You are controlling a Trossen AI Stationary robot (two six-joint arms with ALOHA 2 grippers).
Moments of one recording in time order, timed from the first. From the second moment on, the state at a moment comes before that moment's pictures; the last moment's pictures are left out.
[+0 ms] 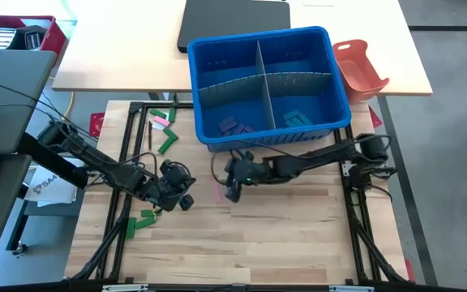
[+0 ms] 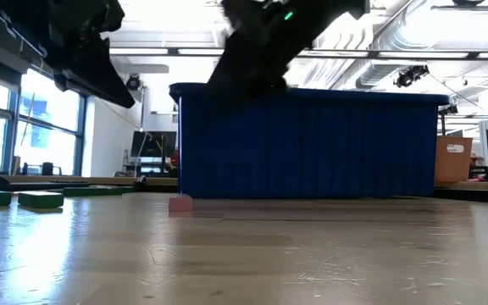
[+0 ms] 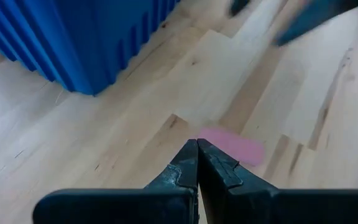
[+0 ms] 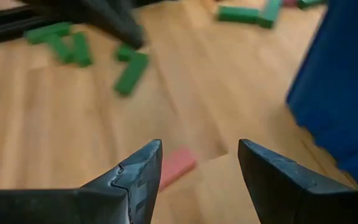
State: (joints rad) left arm -0.47 1.20 0.69 -0.45 -0.74 -0.83; right arm 0.13 1.84 1.29 -0.14 0.28 0.32
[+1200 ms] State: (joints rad) left arm -0.76 1.26 0.69 -0.44 -0.82 -1.24; right arm 0.15 2.36 1.89 -0.97 0.24 0.59
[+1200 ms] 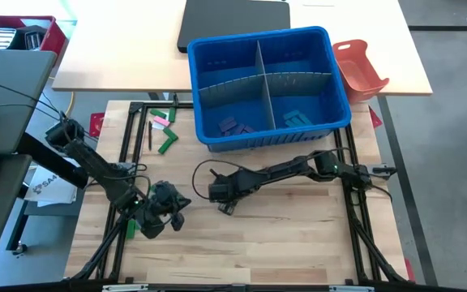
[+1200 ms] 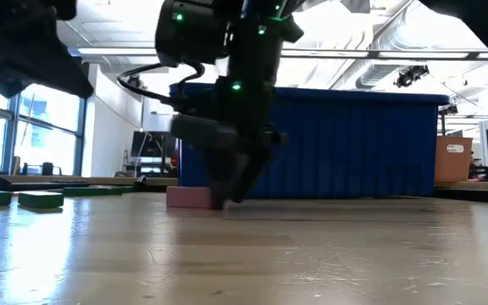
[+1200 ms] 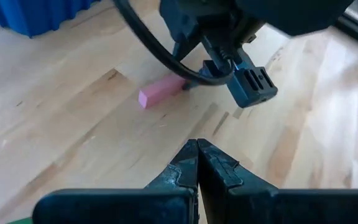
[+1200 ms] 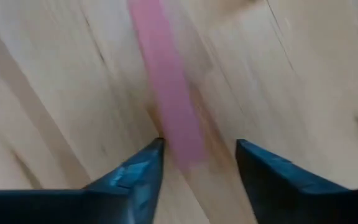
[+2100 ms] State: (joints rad) left arm -0.76 1.34 0.69 -0.48 -0.91 -1.21; right arm 0.10 2.08 1.57 -0.53 -0.08 -0.09
